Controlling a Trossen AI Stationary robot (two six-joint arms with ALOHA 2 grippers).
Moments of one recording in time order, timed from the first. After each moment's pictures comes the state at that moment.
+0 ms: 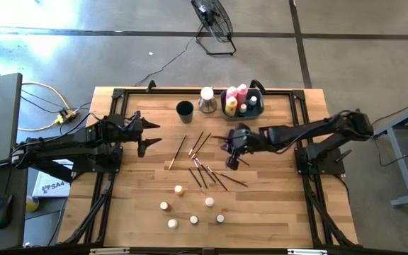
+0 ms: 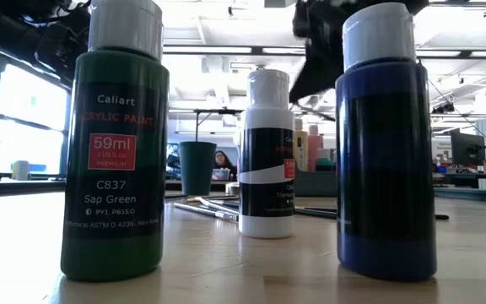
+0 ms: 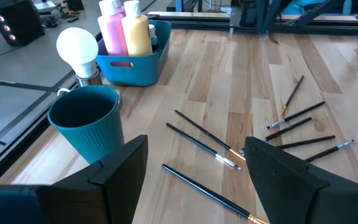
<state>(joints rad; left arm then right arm) 0.29 0.43 0.33 -0.18 0.03 0.07 0.06 1.44 0.97 -0.29 0.19 0.33</state>
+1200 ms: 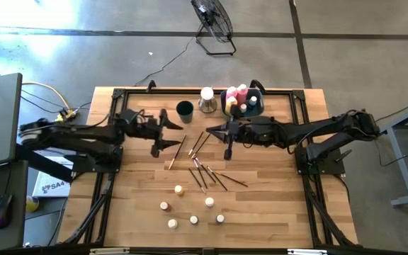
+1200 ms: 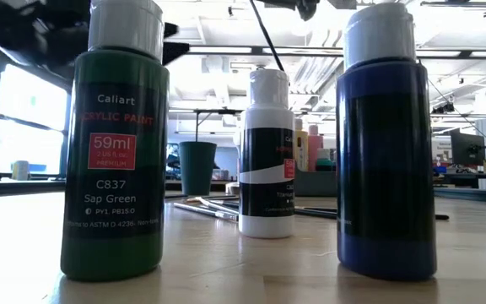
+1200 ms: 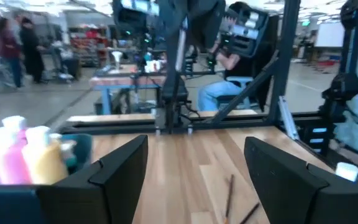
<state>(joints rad) 0.29 1.03 0.35 0.80 0.41 -0.01 0.05 1.37 0.97 0.34 0.23 -0.18</state>
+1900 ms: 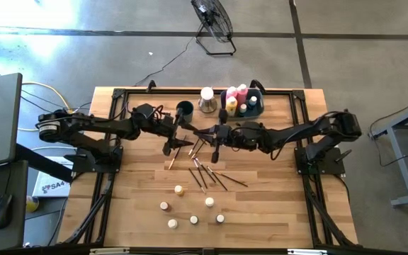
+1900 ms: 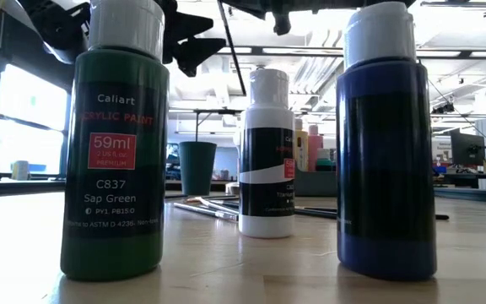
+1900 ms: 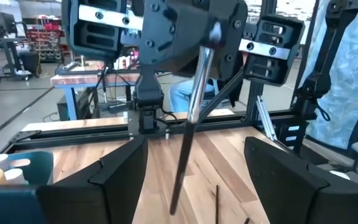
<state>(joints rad) 0.29 1.30 0.56 0.84 0.54 -0.01 0.05 1.58 0.97 0.70 0.20 -0.16</state>
